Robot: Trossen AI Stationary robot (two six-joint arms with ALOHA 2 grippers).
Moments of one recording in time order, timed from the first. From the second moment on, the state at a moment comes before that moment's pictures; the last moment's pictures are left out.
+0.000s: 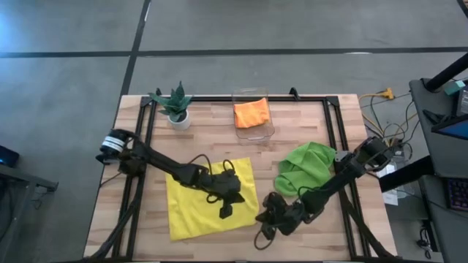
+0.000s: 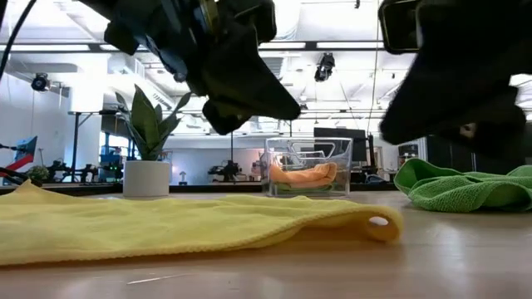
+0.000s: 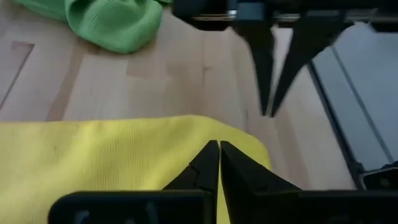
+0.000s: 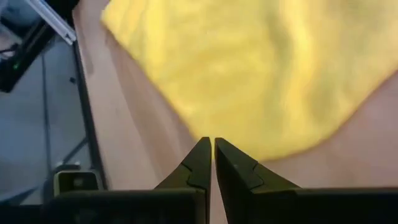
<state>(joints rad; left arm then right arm) -0.29 1.77 1.00 0.21 0.01 -0.41 0.67 1.80 0.93 0.08 0.41 1.20</state>
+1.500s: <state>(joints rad) -0.34 2.06 1.00 0.34 0.23 -0.47 0.62 2.11 1.30 -0.73 0.77 1.63</state>
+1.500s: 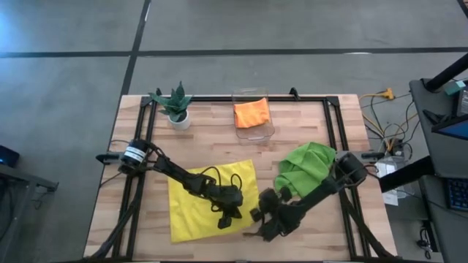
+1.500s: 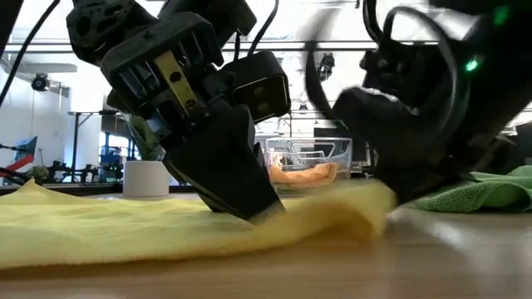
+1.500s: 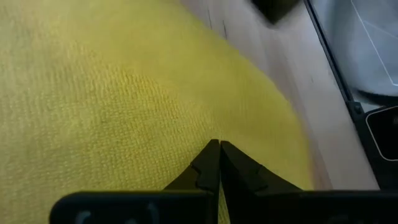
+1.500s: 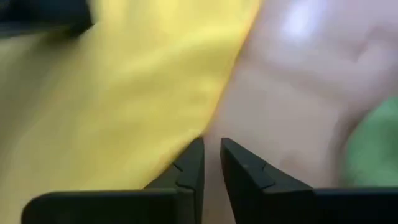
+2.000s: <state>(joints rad) -0.34 1.96 0.99 0.29 0.20 -0.36 0.66 1.82 1.22 -0.60 0.78 1.36</state>
